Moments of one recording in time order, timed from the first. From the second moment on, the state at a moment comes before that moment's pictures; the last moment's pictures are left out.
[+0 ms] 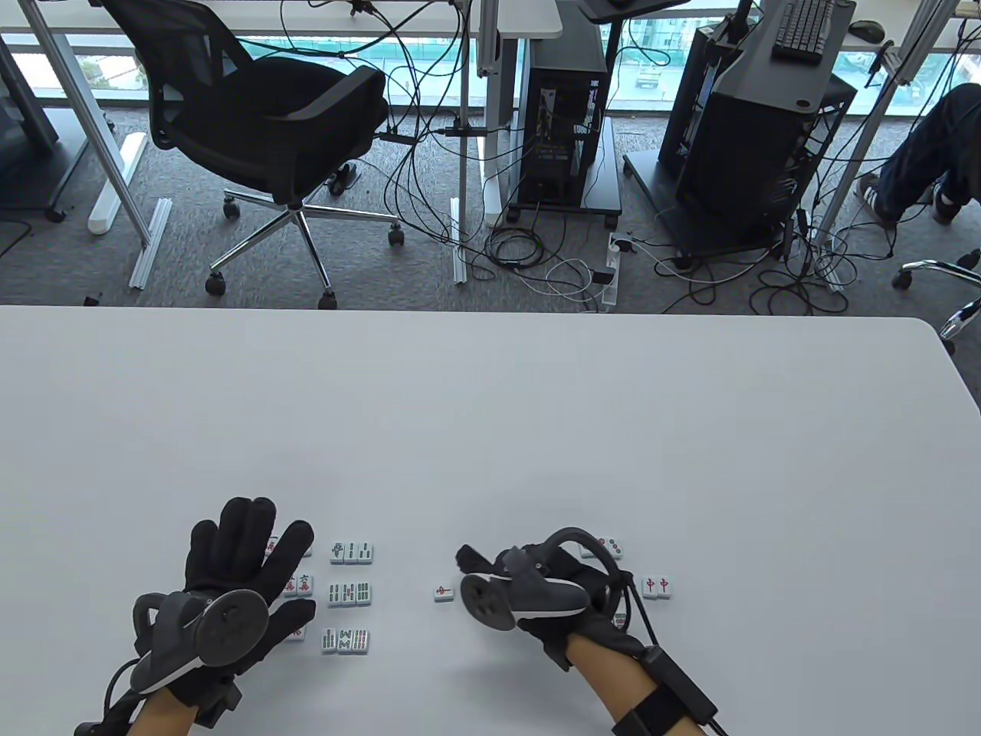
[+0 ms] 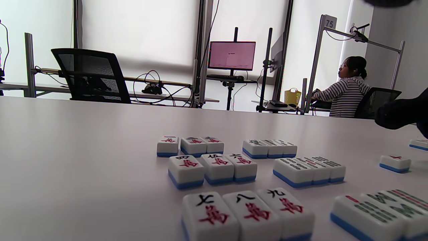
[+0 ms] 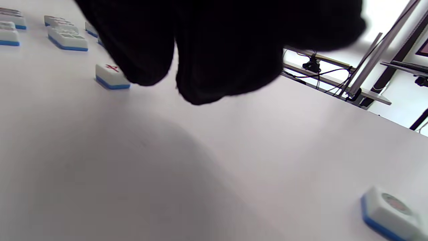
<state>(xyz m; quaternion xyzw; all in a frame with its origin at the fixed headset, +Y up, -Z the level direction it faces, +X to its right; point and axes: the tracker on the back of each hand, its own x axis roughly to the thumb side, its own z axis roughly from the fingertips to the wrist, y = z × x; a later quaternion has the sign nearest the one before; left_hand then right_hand) -0.278 -0.722 -0.223 0.06 -0.12 0.05 0.99 0.019 -0.743 -0.285 -0.39 -0.05 -0.91 0.16</state>
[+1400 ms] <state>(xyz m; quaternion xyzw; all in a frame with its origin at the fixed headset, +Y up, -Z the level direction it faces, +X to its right) -0.275 -0.725 -0.223 0.06 -0.12 0.04 0.99 0.213 -0.707 -0.298 -0.12 -0.01 -0.99 0.01</state>
